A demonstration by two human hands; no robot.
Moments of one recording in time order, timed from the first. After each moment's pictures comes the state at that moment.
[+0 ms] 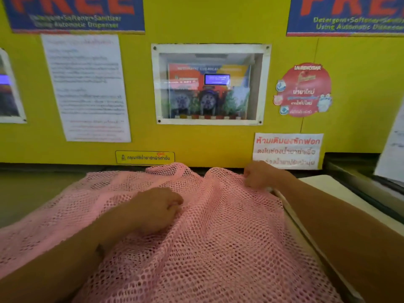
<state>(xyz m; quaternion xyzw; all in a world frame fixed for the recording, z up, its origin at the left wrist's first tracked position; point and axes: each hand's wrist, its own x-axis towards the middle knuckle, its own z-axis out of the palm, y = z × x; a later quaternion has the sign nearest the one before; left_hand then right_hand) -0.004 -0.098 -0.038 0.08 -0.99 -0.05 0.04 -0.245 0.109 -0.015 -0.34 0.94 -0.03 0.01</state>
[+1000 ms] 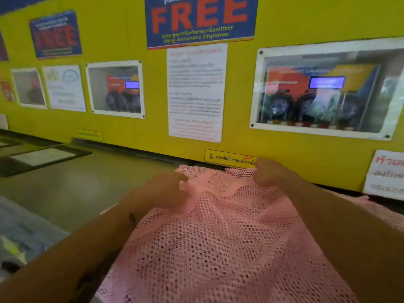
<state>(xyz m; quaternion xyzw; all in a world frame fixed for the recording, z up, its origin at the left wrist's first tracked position) 0.100 -0.219 -0.020 0.35 -0.93 -0.08 0.10 -0.160 -0.091 -0.003 -0.42 0.90 -0.12 0.00</state>
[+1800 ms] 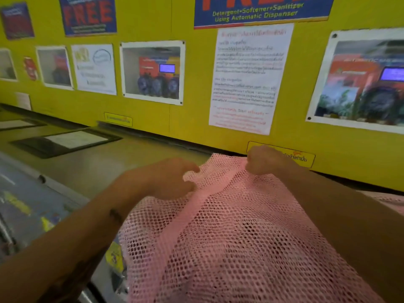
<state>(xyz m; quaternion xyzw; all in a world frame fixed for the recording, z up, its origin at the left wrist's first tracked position) 0.217 -0.272 0.002 0.27 -0.96 -0.10 0.04 -0.061 -0.211 -0.002 -0.48 0.87 0.01 -0.09</state>
